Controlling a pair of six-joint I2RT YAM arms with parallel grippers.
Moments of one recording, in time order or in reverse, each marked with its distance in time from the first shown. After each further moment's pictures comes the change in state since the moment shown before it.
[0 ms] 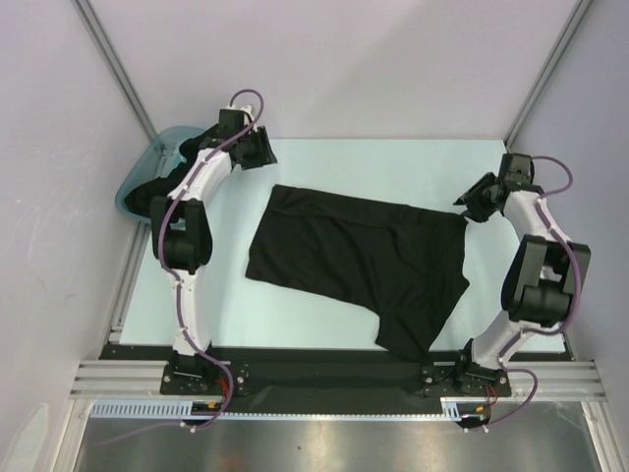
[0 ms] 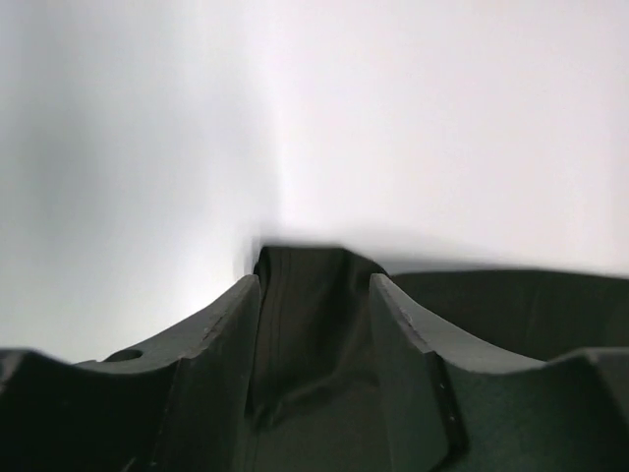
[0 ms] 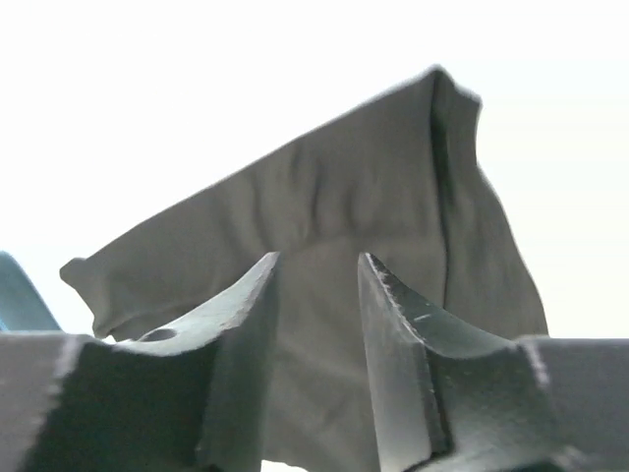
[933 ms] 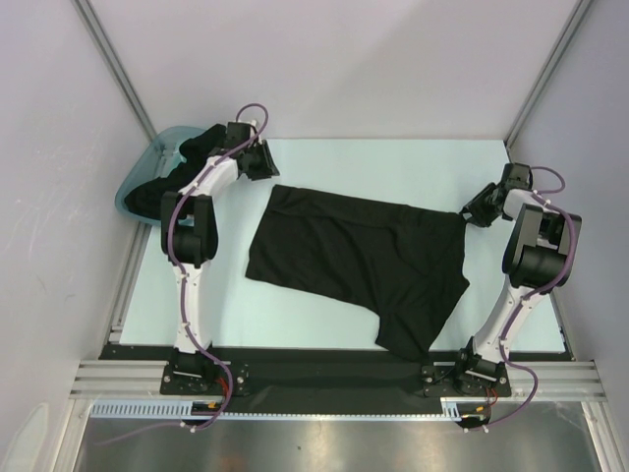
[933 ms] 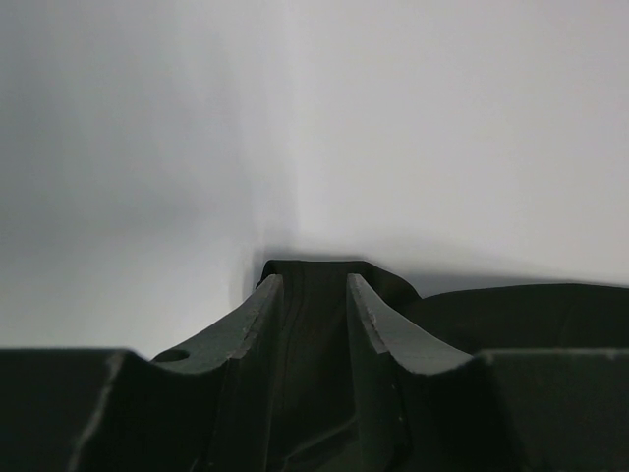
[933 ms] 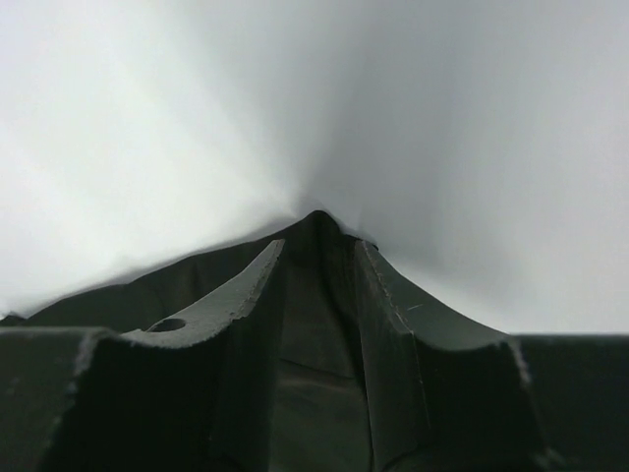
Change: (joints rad) left arm 0.000 0.137 0.016 0.069 0.033 -0.052; right arm -0.076 0.344 0.109 0.163 -0.008 -0.094
